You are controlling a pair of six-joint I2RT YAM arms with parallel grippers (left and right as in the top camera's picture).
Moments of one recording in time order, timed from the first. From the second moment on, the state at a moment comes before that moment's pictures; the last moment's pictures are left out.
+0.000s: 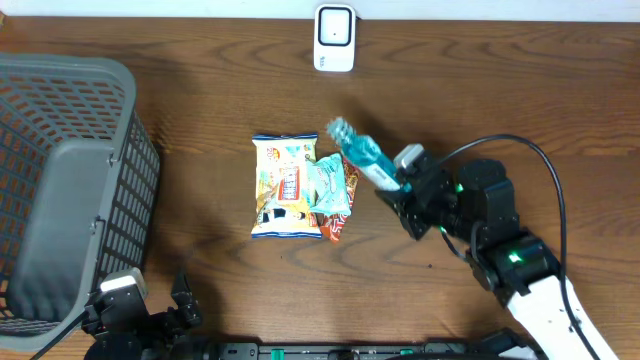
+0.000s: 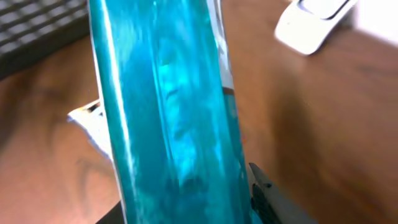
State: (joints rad) left arm -0.05 0.05 0.73 -1.20 -0.22 -0.21; right arm 0.39 1.03 0.72 -0.26 -0.34 -0.19
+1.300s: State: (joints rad) left arm -0.05 0.05 0.73 -1.20 -0.22 -0.21; right arm 0.44 2.44 1.71 0.59 0.43 -1.04
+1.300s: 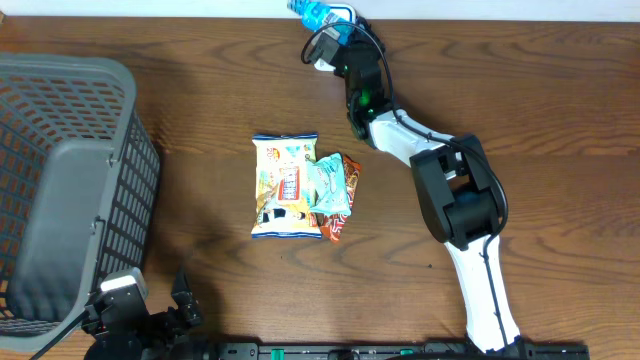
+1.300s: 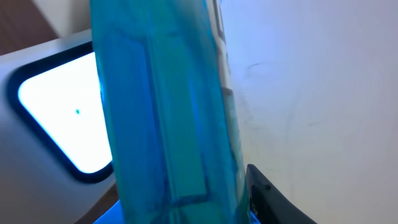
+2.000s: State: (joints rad) left arm -0.05 0.05 0.73 -1.20 -0.22 -0.21; right arm 0.26 2.25 1.74 0.02 0.76 -1.02
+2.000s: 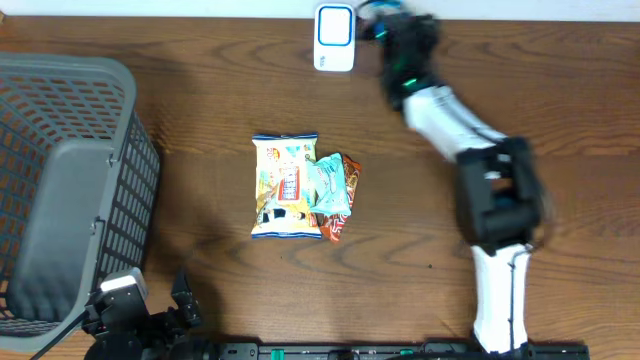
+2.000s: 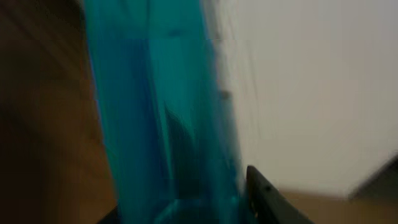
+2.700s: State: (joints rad) left arm -0.05 0.05 0.73 -1.20 -0.22 -0.21; right arm -0.64 2.24 1.76 -0.53 0.49 -0.40
